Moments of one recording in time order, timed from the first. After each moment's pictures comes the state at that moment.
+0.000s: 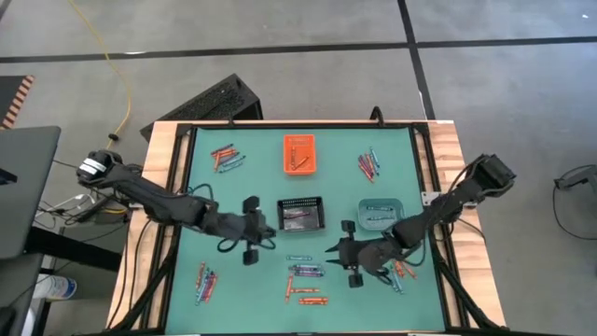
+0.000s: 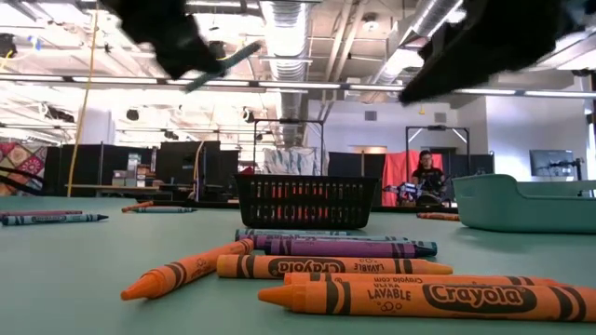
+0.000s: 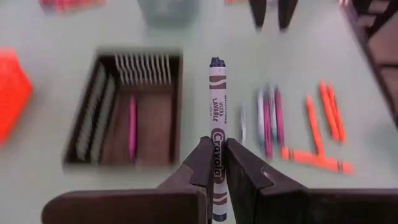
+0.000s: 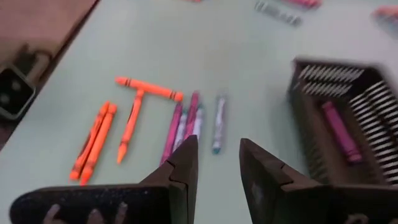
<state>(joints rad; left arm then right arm) -0.35 1.32 0.82 -0.07 -0.32 -0.28 0.57 1.52 0.81 0.08 0.43 0.23</state>
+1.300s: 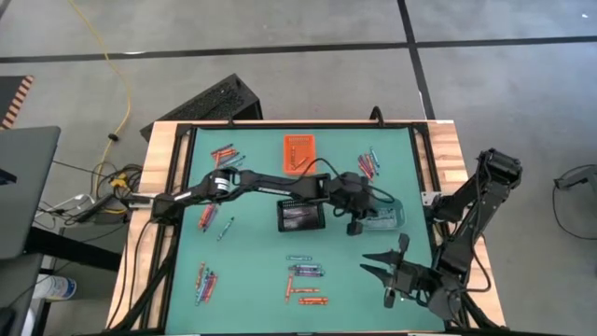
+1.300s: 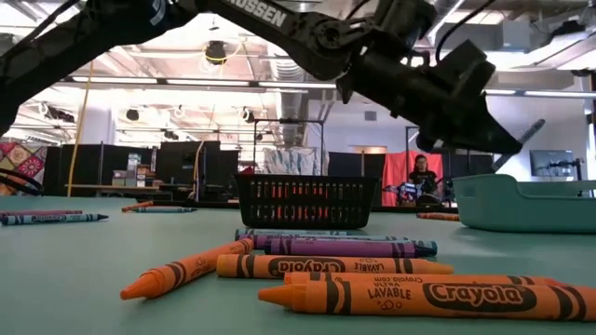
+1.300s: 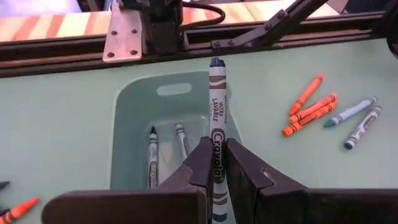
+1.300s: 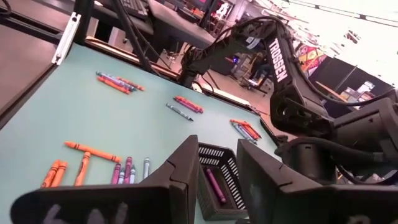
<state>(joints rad) 0.04 2.48 2.05 0.03 0.20 0.08 1.06 1.41 0.81 0.10 1.34 0.05</state>
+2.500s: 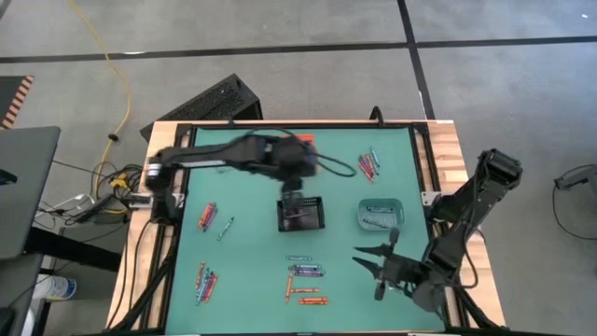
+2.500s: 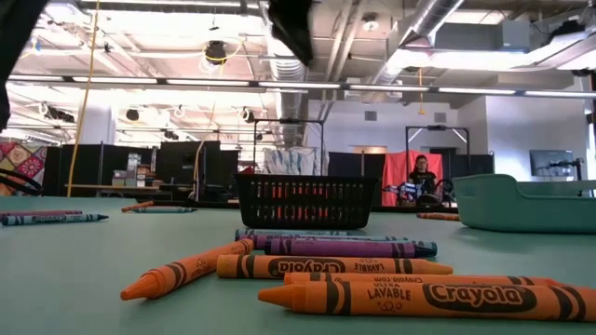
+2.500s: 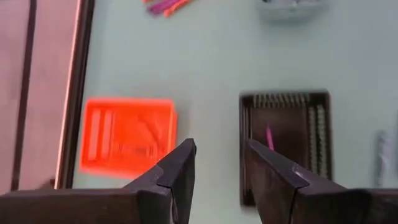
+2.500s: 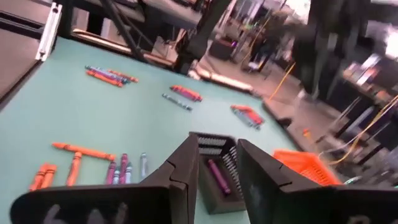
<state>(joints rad) 0.05 1.88 2.01 -1.14 -0.23 0.04 0.95 1.41 0.81 0.04 1.25 0.19</state>
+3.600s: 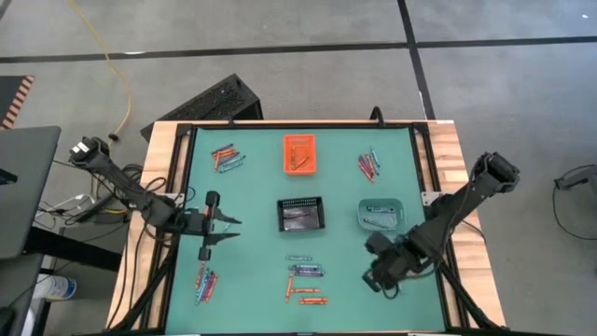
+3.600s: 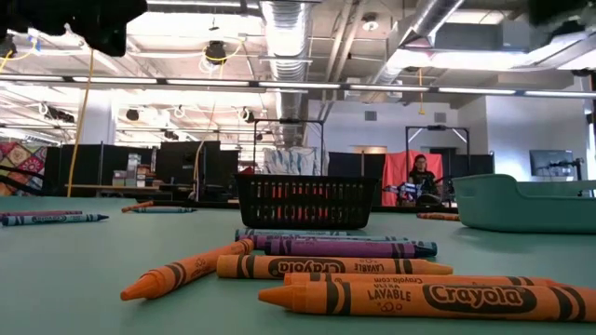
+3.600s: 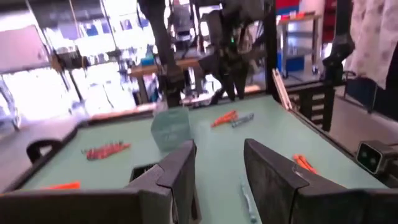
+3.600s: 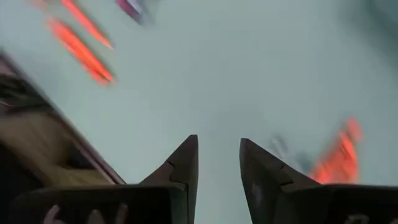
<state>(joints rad) -0.63 0.69 0.19 0.62 -0.58 0.20 0.71 1.48 1.10 -0.91 0.07 1.52</state>
